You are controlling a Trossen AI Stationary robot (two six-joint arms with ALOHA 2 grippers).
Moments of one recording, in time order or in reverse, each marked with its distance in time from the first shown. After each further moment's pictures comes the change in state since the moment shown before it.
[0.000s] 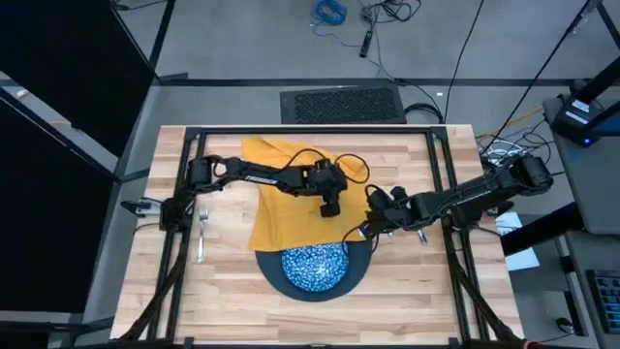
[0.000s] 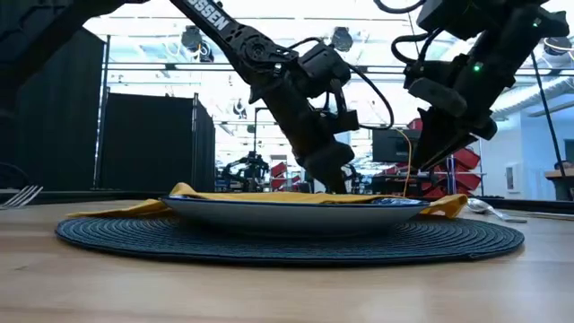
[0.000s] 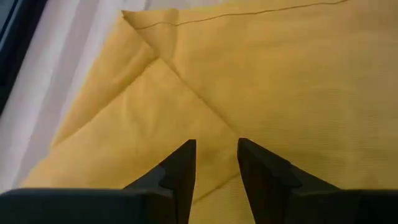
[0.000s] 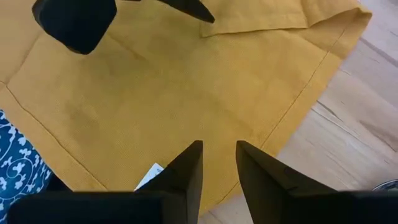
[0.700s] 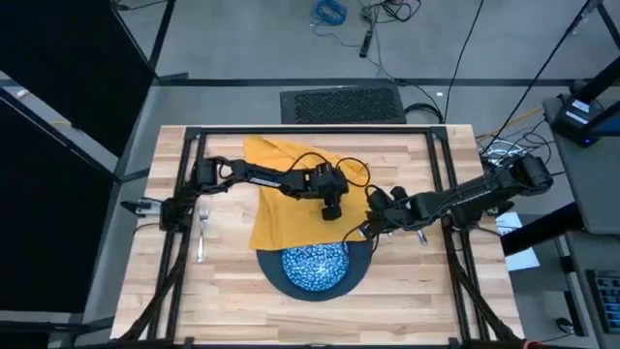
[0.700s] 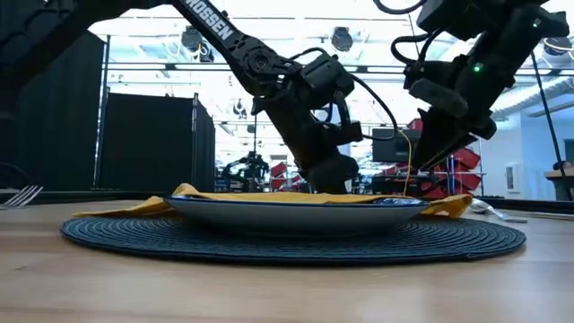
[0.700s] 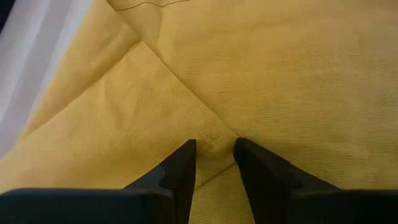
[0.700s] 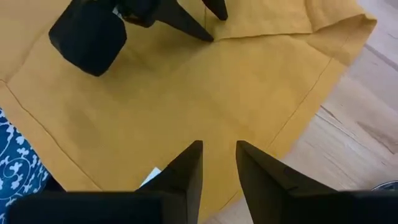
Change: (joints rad) left arm -0.005 0.052 0.002 0.042 0.007 -0.003; right arm 0.000 0.001 0.000 -0.001 0.004 -0.014
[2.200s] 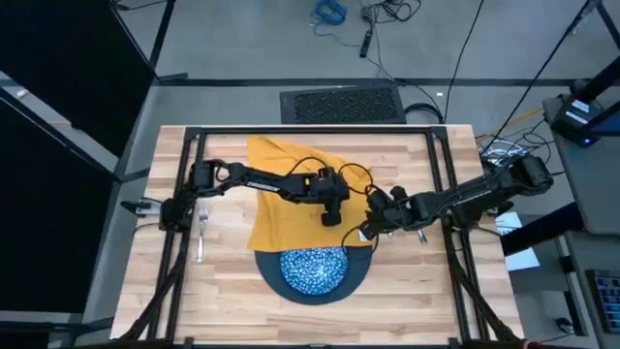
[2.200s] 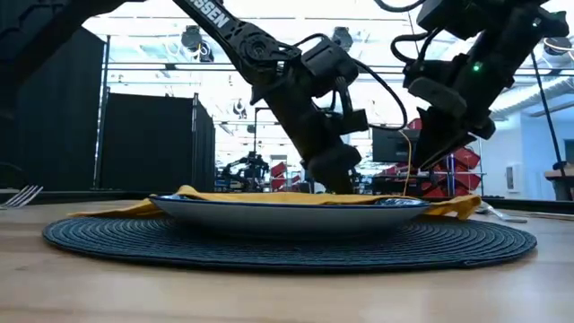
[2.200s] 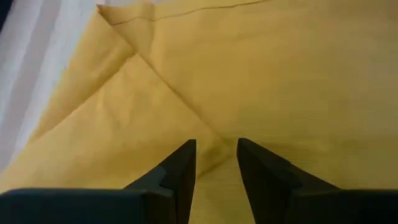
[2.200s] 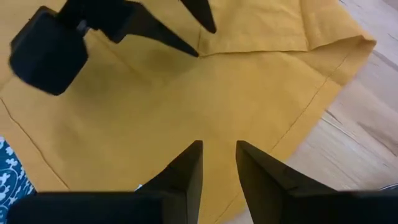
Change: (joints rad) left arm -0.039 -0.031 0.000 -0.022 0.005 0.027; right arm 0.000 0.000 0.000 0.010 0.000 0.000
